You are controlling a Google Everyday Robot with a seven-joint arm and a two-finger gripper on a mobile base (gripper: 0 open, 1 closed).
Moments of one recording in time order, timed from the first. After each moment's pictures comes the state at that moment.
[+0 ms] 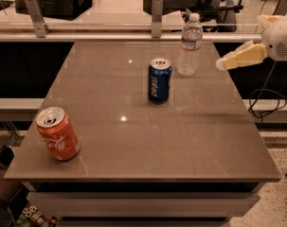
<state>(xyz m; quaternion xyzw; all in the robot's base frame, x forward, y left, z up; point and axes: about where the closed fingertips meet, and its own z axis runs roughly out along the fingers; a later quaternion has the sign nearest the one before) 0.623 -0.252 0.978 -0.38 0.75 0.05 0.53</state>
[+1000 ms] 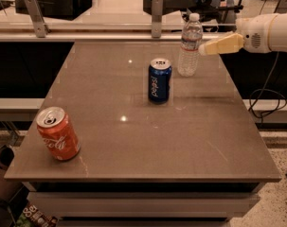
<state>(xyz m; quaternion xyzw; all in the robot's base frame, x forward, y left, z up) 0.689 -0.229 0.964 -0.32 0.76 0.16 0.55</state>
